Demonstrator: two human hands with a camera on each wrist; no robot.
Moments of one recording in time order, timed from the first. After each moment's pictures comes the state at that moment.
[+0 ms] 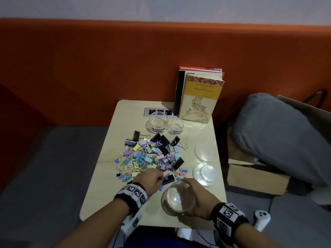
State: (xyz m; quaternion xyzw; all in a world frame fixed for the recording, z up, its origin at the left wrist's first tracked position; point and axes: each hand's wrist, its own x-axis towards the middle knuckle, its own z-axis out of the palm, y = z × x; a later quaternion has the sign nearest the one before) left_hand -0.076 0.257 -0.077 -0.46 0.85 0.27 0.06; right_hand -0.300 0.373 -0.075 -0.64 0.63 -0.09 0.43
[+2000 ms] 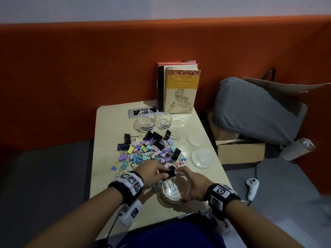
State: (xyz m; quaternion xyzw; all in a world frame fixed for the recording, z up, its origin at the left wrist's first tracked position) left_hand -0.053 0.230 -0.041 -0.31 0.87 0.37 0.10; right_hand -0.241 0.372 -0.077 -0.57 0.71 -0.10 0.40
